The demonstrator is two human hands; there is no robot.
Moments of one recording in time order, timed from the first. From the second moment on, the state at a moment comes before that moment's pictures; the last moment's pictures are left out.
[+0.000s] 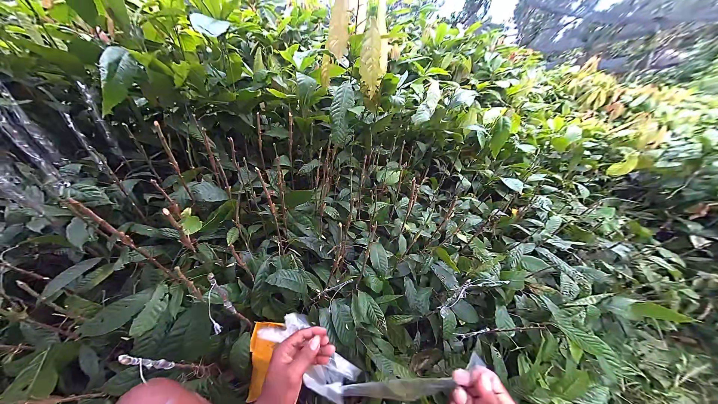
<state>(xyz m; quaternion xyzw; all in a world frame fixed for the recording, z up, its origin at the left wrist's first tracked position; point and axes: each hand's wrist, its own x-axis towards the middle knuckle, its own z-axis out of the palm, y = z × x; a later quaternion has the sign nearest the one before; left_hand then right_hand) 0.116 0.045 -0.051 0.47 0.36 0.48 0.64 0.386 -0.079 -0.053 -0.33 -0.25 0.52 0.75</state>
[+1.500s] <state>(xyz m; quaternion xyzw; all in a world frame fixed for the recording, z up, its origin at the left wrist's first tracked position) 0.217 0.214 -0.097 0.56 0.30 0.22 0.75 0.409 0.124 -0.081 -0.60 -0.59 0.34 0.41</state>
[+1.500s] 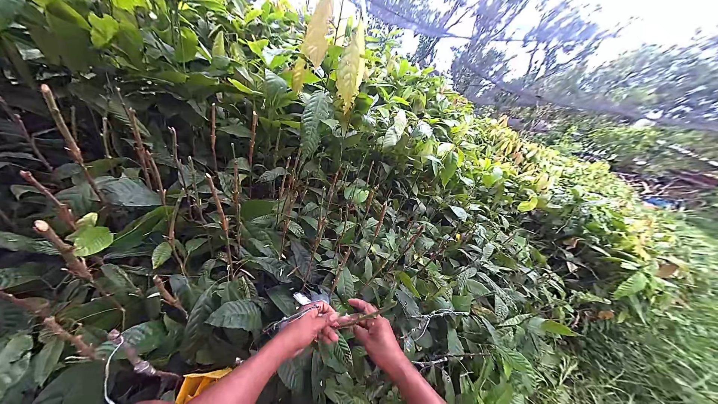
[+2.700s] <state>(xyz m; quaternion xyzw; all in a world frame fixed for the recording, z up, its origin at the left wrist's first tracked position) 0.216 0.205 -0.074 0.75 0.36 0.10 0.55 0.417 0.054 -0.072 -0.73 -0.63 0.26 0.07</state>
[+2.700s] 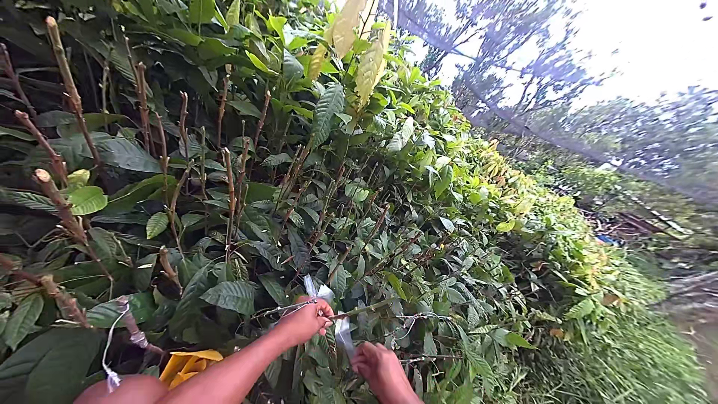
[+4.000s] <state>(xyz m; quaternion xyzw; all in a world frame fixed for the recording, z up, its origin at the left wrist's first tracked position) 0.207 0.211 -0.062 0.73 0.37 0.17 0.54 0.387 0.065 -0.085 -0.81 -0.50 0.17 0.25</state>
